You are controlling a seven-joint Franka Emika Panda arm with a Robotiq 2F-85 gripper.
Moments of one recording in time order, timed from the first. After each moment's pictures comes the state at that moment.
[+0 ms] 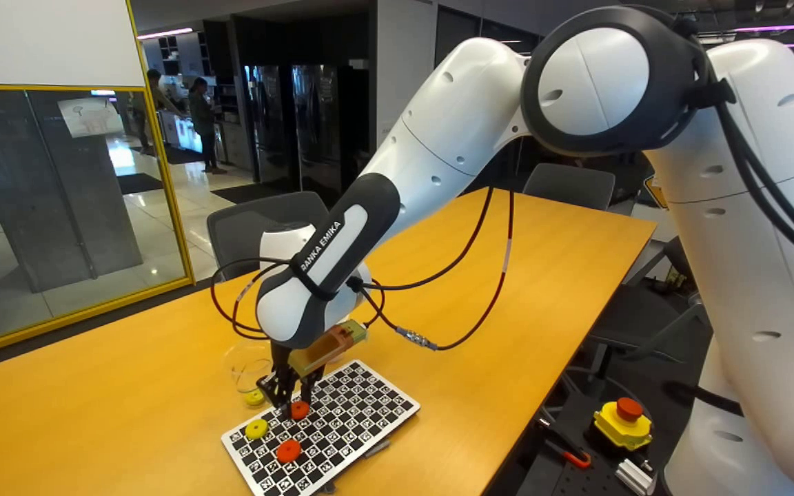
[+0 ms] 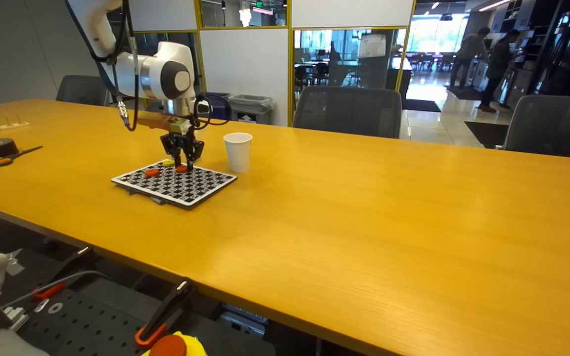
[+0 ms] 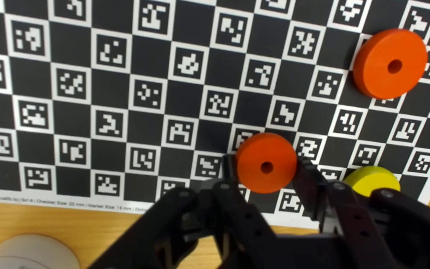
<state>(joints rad) 0.21 0.55 0.11 -2.00 0.02 2.54 0.19</state>
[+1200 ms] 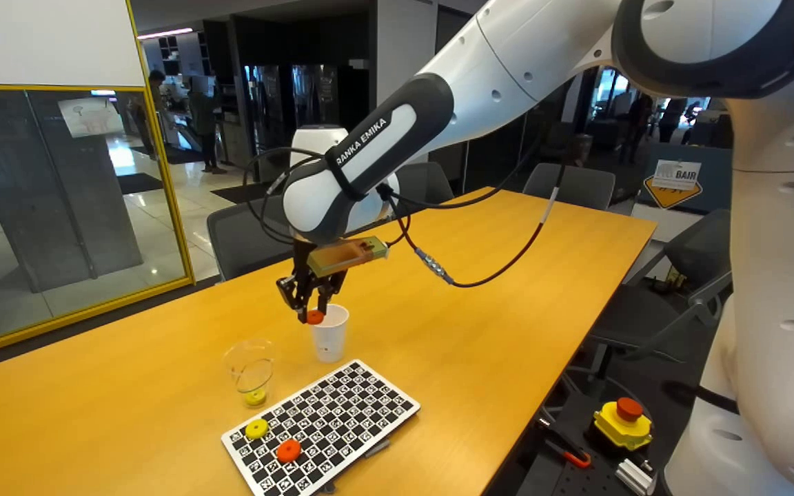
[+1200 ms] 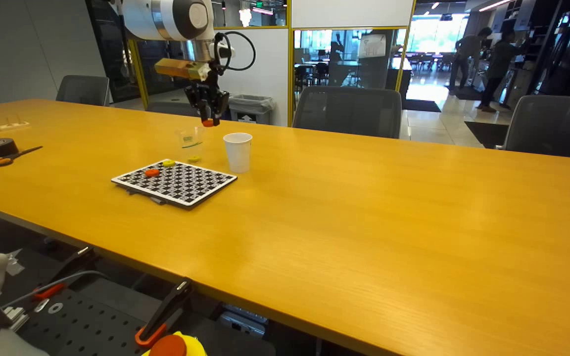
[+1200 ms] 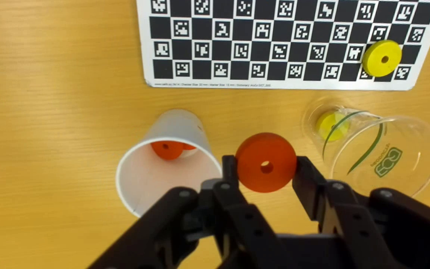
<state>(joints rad) 0.16 0.29 0.02 -2.01 0.01 2.42 0.21</state>
